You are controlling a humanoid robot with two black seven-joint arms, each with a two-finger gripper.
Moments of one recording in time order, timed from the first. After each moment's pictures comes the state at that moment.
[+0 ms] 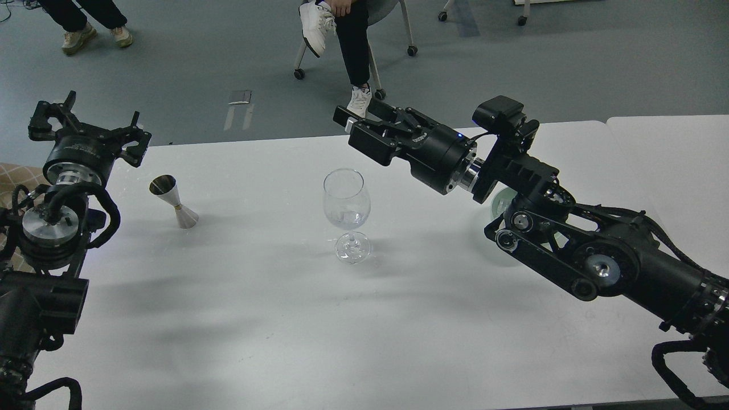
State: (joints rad) left arm -0.50 0.36 -1.47 -0.91 -0.03 -0.11 -0.01; right arm 0.75 -0.12 0.72 1.25 -1.71 -0.12 0.20
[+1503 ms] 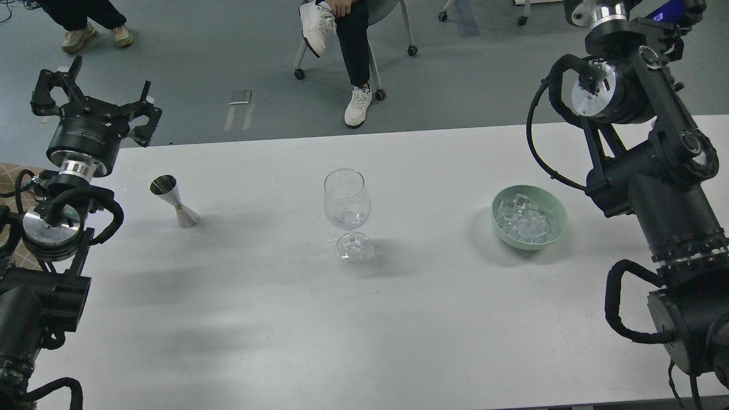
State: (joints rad) left arm -0.51 0.35 -1.46 -0.95 -0.02 -0.26 -0.01; right arm 0.92 -0.01 1.44 0.90 -0.86 -0.12 0.20
